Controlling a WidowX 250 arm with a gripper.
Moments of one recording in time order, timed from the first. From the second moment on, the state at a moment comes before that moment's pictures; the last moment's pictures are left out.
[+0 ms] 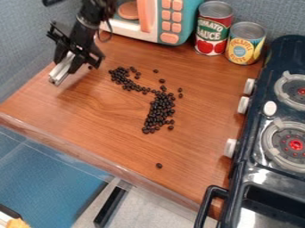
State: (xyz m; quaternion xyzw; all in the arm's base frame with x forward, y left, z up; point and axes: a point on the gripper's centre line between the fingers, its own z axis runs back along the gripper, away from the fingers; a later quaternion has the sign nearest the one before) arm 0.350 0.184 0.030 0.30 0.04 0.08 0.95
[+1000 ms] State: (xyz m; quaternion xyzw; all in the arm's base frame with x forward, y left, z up) arm 0.374 0.127 0.019 0.20 0.08 0.02 0.98
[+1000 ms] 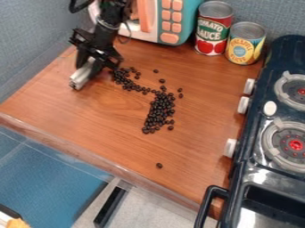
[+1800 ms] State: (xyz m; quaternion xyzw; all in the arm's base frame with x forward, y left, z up) arm 0.372 0.084 0.017 0.18 0.02 -0.09 0.98
